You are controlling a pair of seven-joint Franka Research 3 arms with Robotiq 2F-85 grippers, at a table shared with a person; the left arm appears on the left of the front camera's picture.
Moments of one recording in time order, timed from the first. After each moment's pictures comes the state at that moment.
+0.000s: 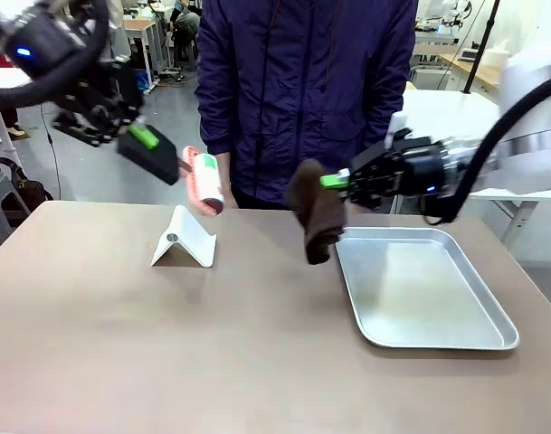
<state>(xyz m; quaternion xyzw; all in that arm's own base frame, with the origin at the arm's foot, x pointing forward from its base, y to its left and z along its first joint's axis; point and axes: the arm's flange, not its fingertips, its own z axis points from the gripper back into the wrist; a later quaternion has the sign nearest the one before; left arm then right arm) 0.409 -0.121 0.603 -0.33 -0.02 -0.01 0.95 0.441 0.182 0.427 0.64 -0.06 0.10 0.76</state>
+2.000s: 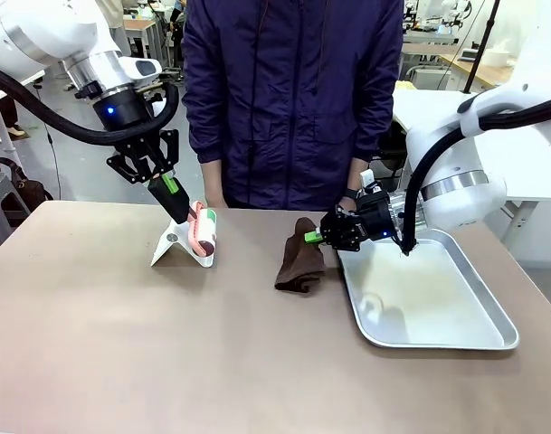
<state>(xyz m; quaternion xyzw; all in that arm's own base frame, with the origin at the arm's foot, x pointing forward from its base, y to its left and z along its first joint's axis) 0.540 -0.136 0.496 -0.23 0.11 -0.02 0.97 0.504 0.188 0.302 0.50 -0.09 0.03 0.86</state>
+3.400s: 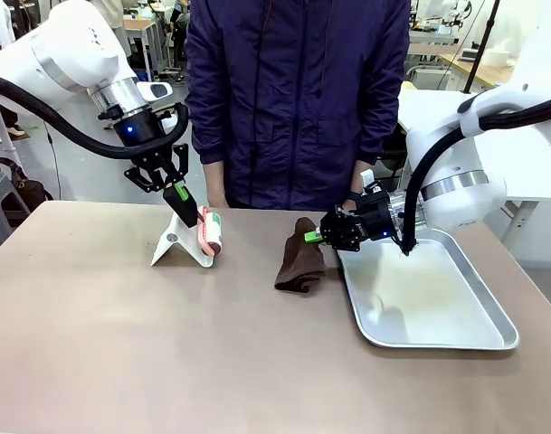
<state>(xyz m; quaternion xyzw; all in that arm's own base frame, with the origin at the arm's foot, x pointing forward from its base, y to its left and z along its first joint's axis) 0.595 -0.137 0.446 -0.23 0.10 0.00 0.97 0.504 0.188 0.302 0.50 -0.09 0.03 0.86</state>
